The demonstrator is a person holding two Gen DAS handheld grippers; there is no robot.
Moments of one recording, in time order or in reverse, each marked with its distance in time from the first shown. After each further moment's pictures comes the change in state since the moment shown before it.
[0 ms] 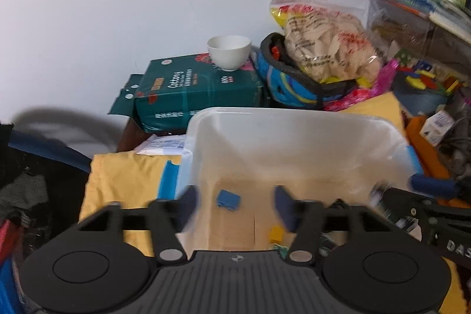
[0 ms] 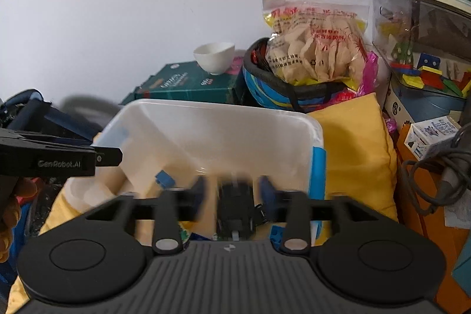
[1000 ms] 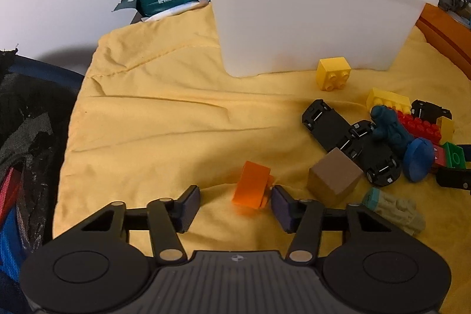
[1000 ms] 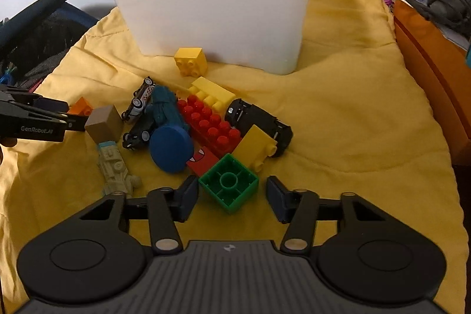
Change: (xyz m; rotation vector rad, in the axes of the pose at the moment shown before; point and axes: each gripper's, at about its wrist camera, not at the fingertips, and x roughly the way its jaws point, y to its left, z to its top) left arm 0.000 0.029 -0.199 0.134 0.178 -0.010; right arm -0.032 0.025 -0.189 -0.058 0.233 0.002
